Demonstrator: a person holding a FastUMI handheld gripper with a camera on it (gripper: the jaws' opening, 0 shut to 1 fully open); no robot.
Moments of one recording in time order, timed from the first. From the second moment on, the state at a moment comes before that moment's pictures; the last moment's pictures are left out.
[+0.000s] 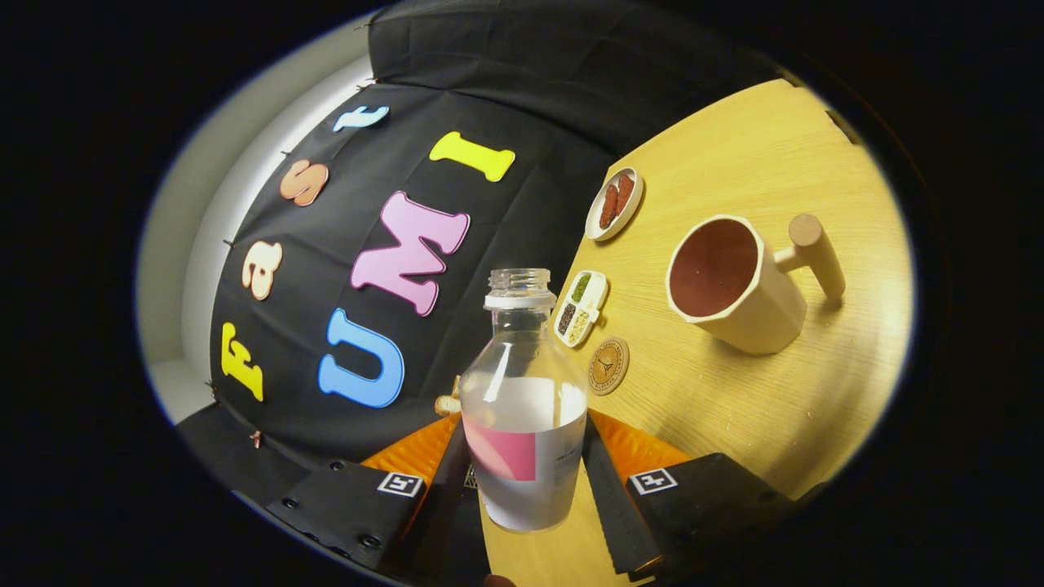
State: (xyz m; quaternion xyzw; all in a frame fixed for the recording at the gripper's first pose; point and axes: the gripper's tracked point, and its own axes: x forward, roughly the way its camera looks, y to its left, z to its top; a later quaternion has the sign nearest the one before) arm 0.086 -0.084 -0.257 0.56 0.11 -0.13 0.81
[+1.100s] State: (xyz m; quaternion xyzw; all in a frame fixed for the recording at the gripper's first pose) arm 0.089 -0.112 -0.274 0.72 0.06 -0.19 0.66
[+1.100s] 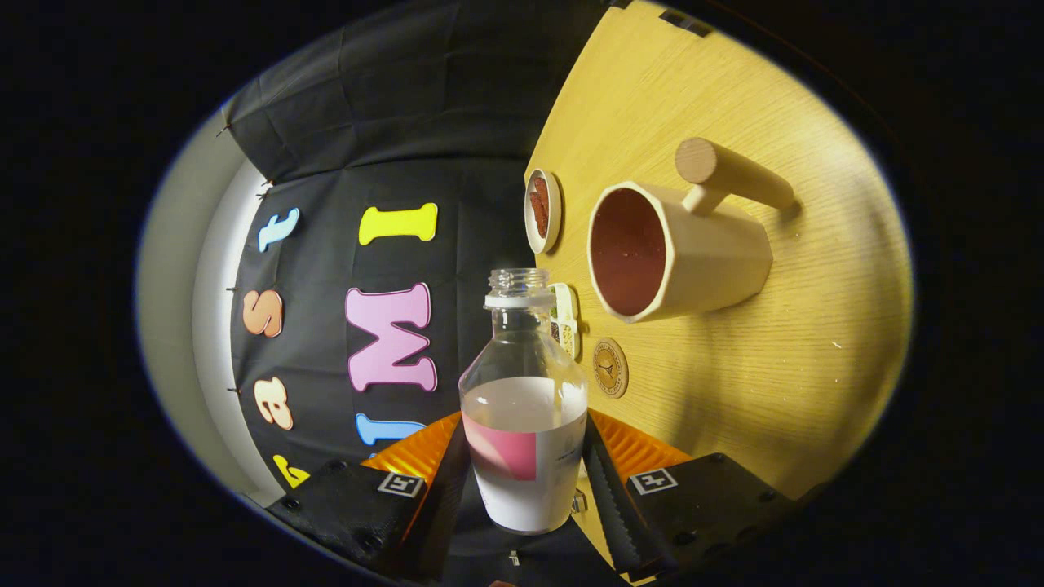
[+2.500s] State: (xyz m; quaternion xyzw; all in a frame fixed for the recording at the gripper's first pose) arm 0.104 -0.130 -0.270 0.81 -0.01 -0.24 0.53
